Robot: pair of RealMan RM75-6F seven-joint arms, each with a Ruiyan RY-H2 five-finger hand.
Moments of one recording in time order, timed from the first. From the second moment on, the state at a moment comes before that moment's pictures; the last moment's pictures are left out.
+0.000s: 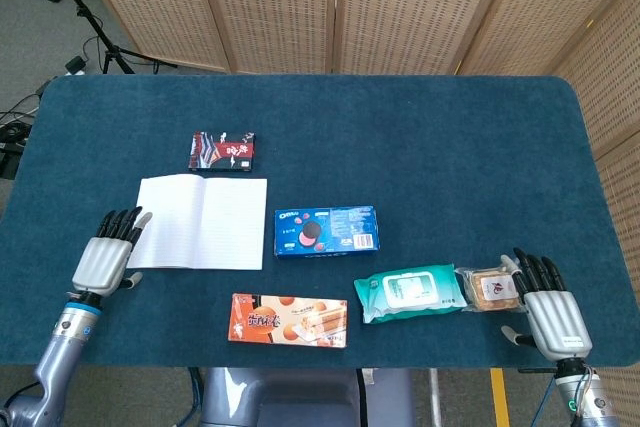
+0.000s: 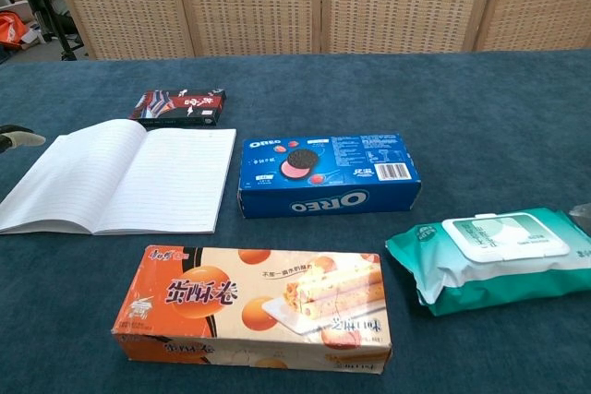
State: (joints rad) left arm -0.33 -1.47 -0.07 -1.28 1.41 1.17 0.21; right arm 0.10 -1.17 -0.01 -1.70 -1.50 1.37 -0.23
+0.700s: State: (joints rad) left arm -0.35 -1.51 -0.07 -1.25 1.39 1.16 0.22; right arm 0.11 -1.17 -0.01 -1.69 -1.49 1.37 -0.23
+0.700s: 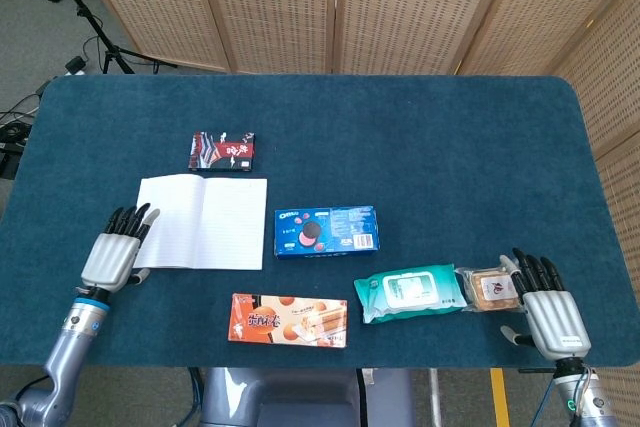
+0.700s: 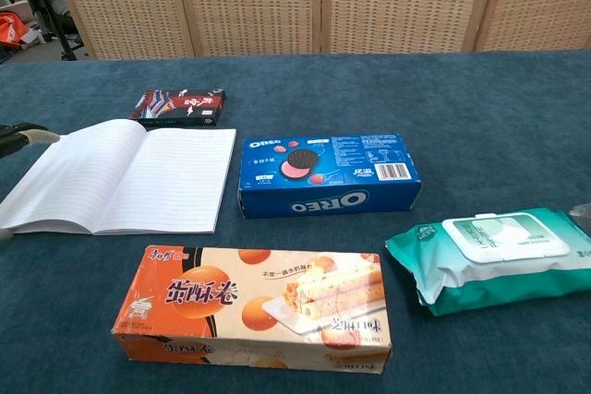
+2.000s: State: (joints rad) left arm -0.38 -1.57 -0.05 -1.17 1.49 1.27 0.24; right arm 0.11 -1.17 -0.01 -1.69 -1.49 1.37 -0.24
